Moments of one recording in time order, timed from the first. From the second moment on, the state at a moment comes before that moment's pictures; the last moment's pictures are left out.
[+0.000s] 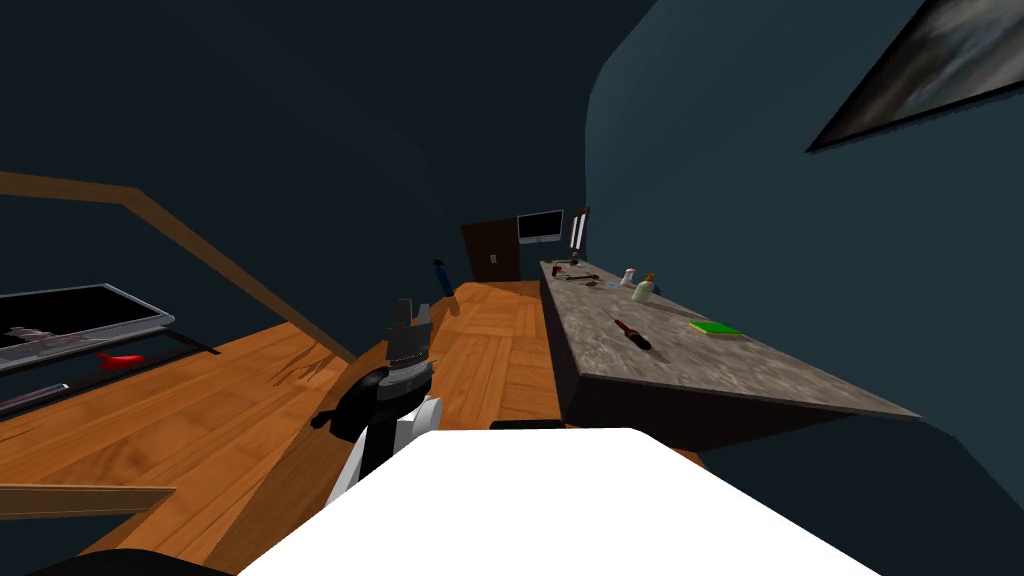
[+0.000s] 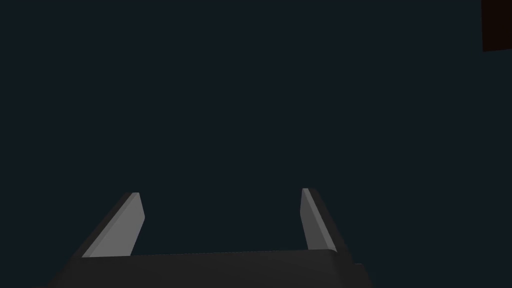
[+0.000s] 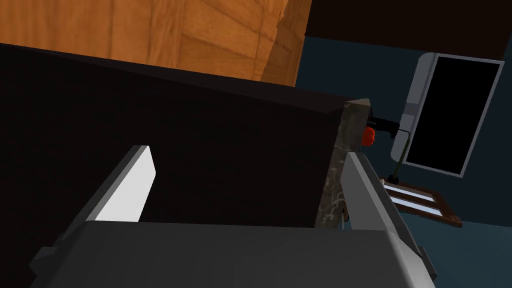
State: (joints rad) left arm 0.52 -0.01 0.04 -2.37 -0.09 -0.58 -0.12; right arm 0.94 -0.65 0.48 -1.44 -0.24 -0.84 -0.02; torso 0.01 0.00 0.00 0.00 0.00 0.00
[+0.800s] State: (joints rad) left arm 0.52 -0.01 0.05 -2.37 -0.09 -0.58 -0.12; right arm 0.99 -0.81 0.61 -1.20 -0.25 -0.89 0.00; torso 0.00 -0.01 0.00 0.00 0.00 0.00
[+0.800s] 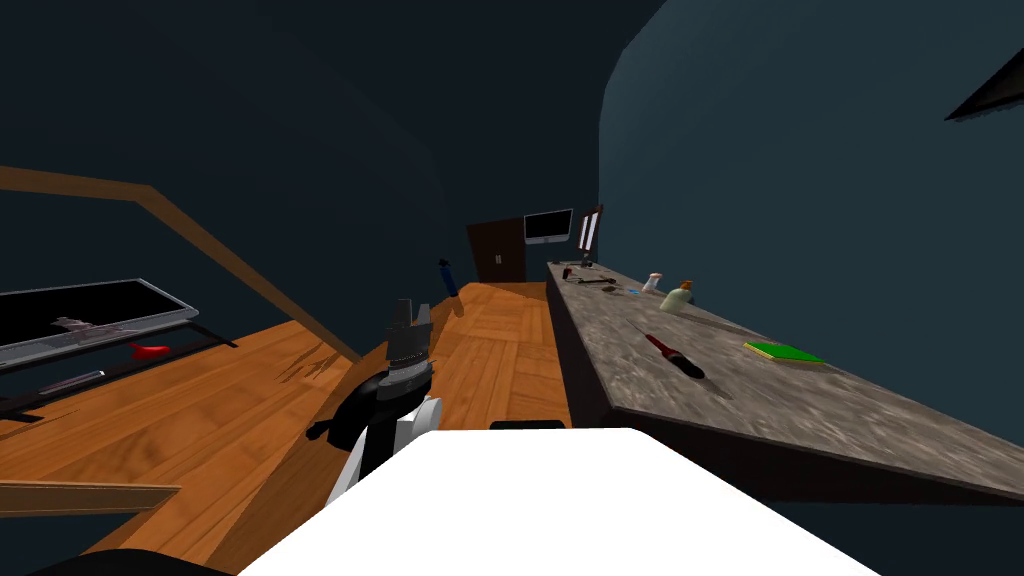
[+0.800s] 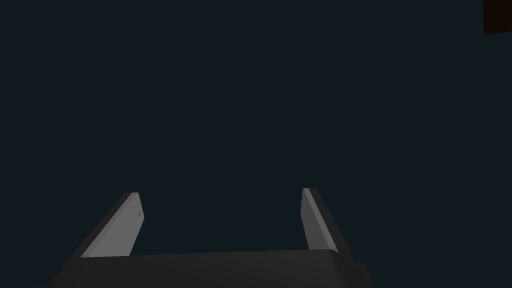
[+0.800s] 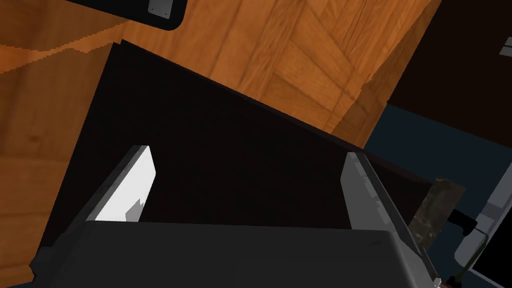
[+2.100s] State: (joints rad) left arm 0.52 -0.01 0.05 -2.37 -0.09 -0.58 -0.12; right arm 1.04 -1.13 0.76 -0.89 -0.23 -0.92 0.03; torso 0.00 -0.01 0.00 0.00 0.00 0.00
